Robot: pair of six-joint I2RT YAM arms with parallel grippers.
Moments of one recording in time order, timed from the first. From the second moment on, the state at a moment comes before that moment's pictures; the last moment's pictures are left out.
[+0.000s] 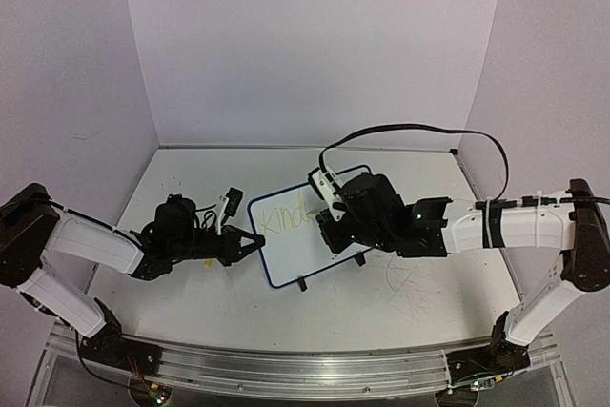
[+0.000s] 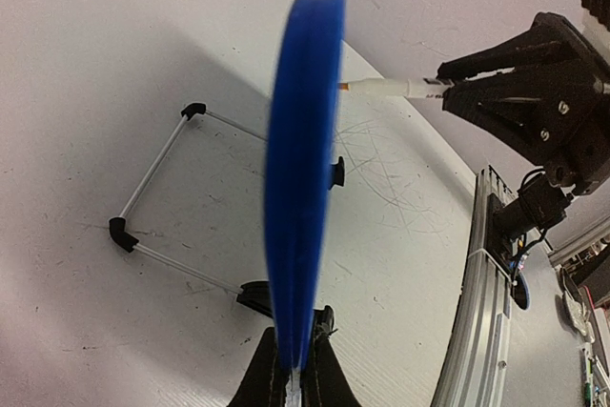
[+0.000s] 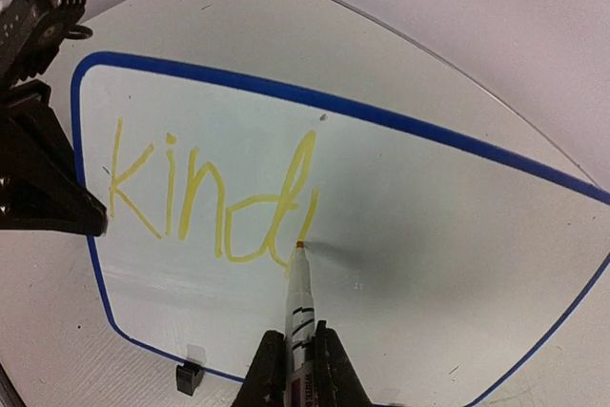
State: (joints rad) left arm -0.73 1.45 0.45 0.66 0.43 -0.42; right arm 1.07 1.57 1.07 -0.09 0.36 0.09
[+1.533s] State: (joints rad) left arm -0.73 1.44 0.45 0.66 0.43 -0.42; right arm 1.05 1.54 1.03 -0.12 0.36 0.14
